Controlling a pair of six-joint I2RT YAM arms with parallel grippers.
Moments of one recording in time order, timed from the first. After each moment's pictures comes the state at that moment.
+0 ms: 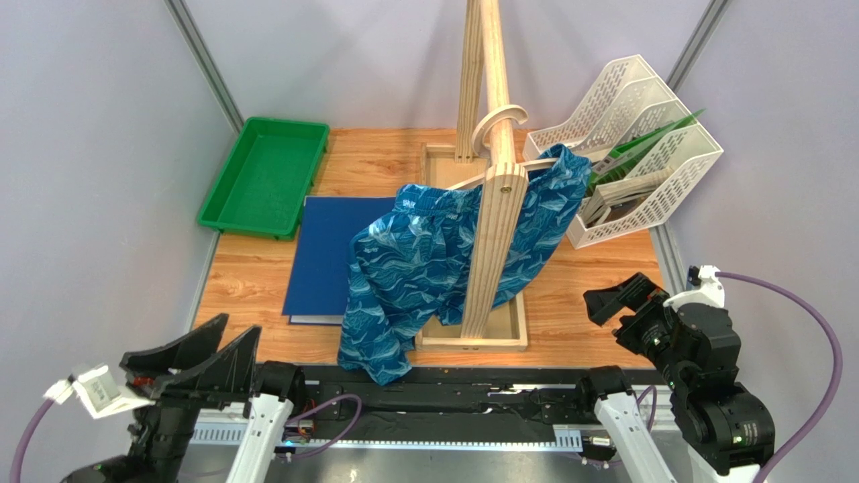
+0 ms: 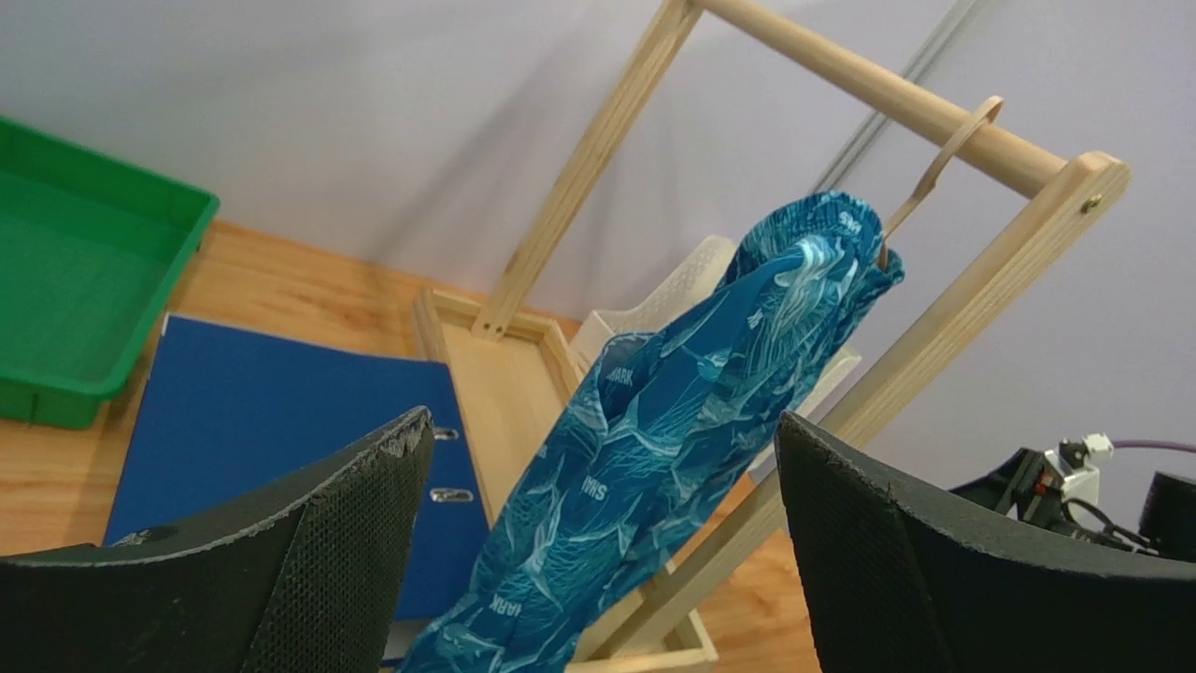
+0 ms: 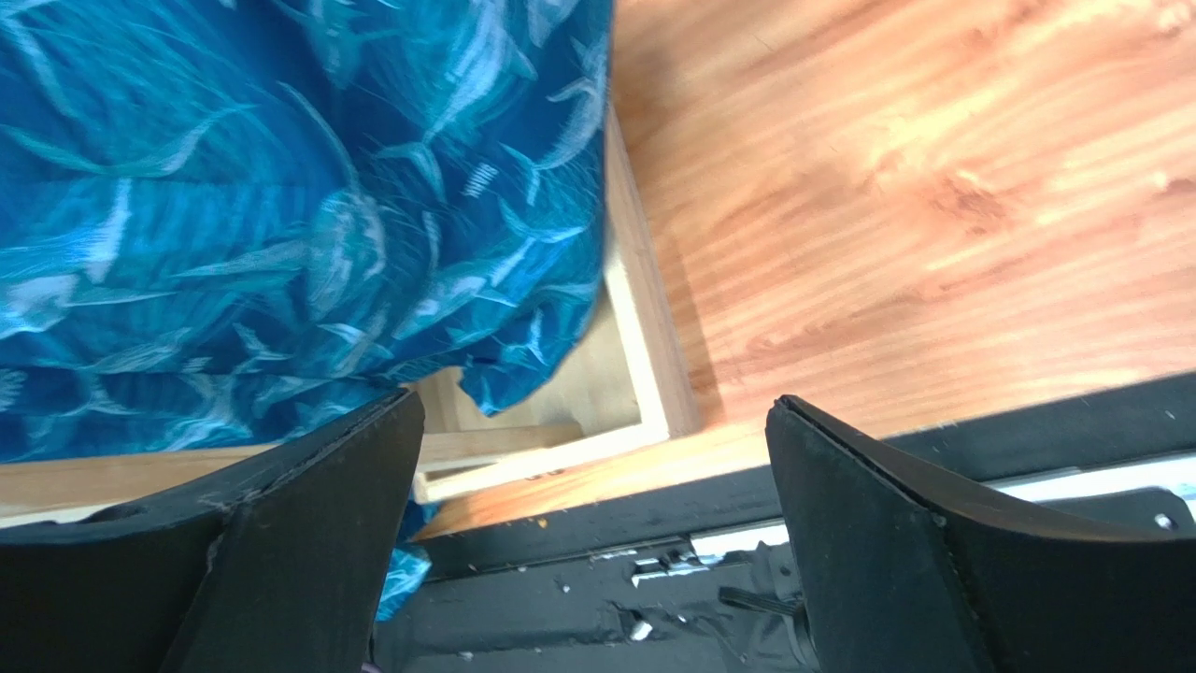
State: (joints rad) left arm -0.16 0.05 1.31 -0.92 0.07 -0.61; right arm 0.15 0.36 1.12 -1.24 0.06 0.71
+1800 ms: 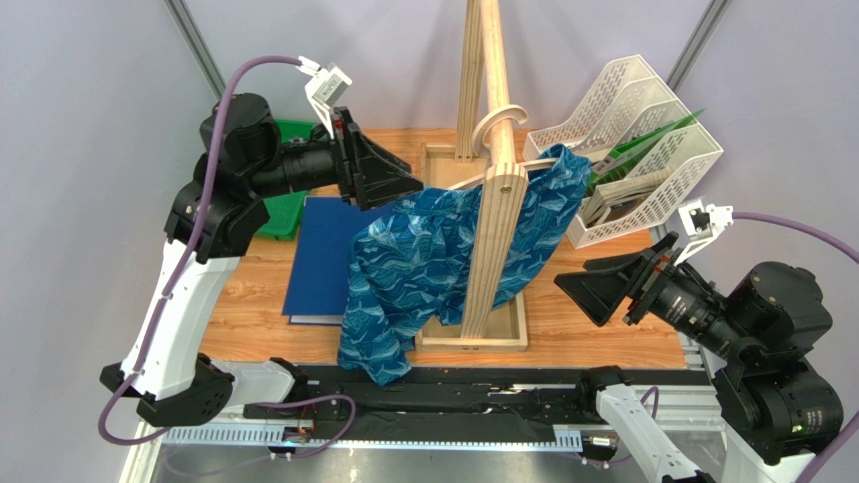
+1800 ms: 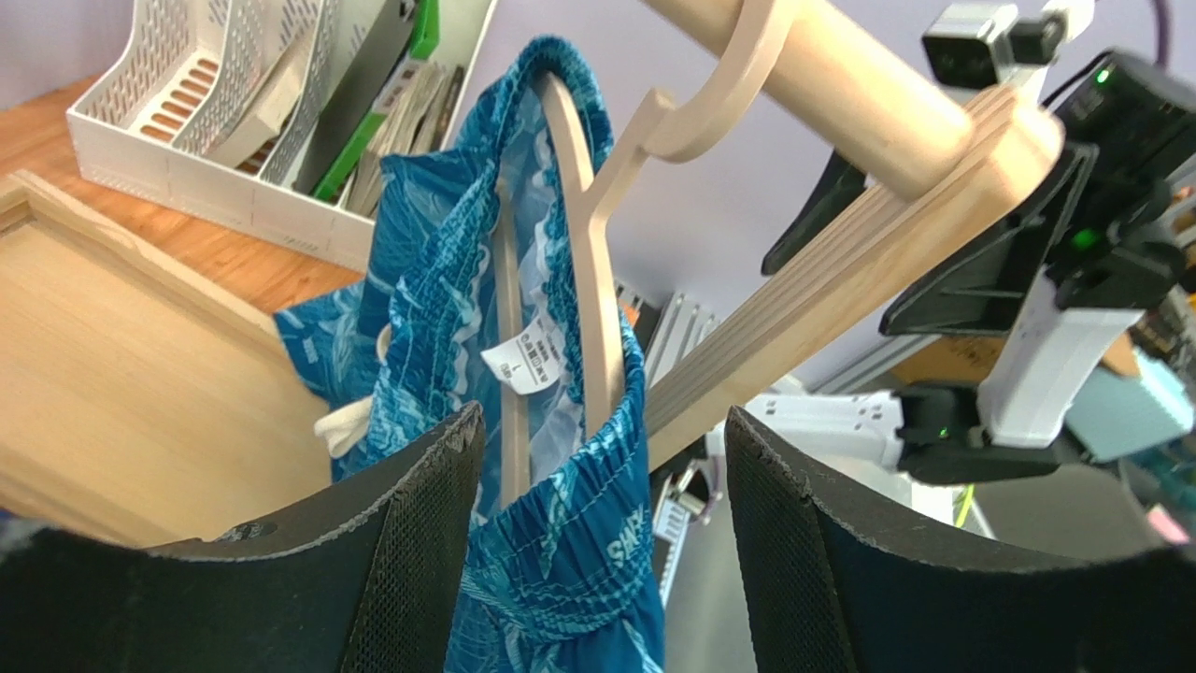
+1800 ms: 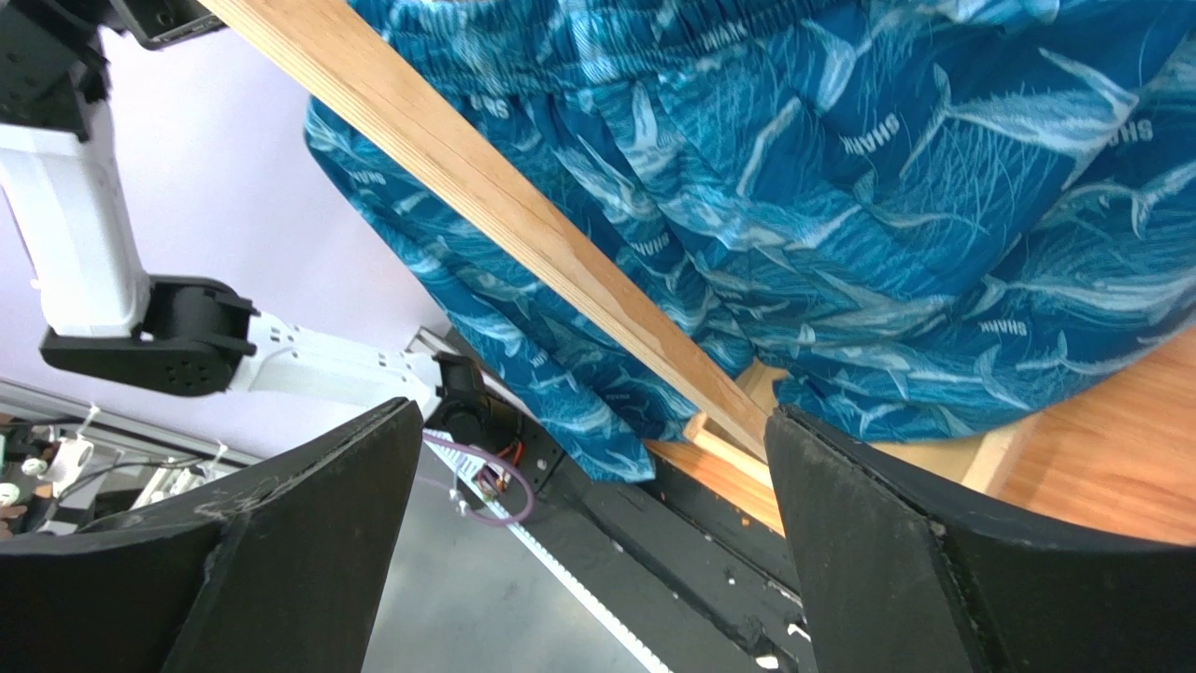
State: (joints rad) left arm -0.55 1.27 1.92 -0.70 0.70 -0.45; right arm 0.15 0.69 1.62 -1.09 -0.62 0.50
